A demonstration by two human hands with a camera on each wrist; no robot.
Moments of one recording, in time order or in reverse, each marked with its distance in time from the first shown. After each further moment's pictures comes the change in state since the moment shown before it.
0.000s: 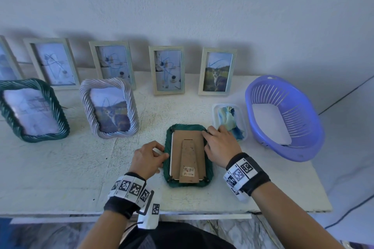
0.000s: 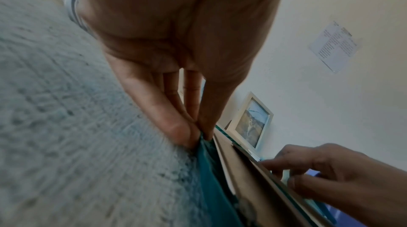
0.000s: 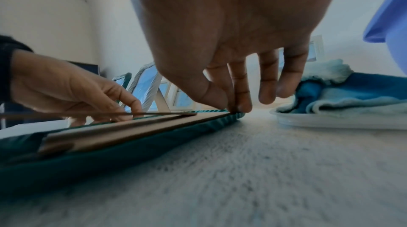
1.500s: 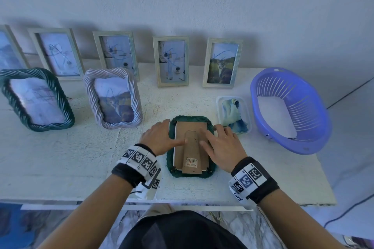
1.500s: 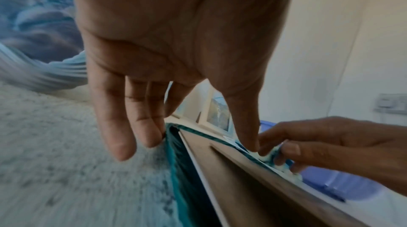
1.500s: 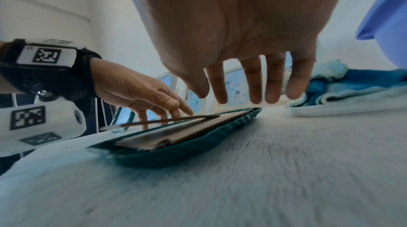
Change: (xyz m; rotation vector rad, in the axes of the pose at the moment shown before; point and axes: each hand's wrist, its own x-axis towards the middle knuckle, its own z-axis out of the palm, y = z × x) left_hand 0.024 0.040 -0.004 0.580 -0.177 0.072; right_hand -0.026 -0.010 0.012 0.098 0.030 0.026
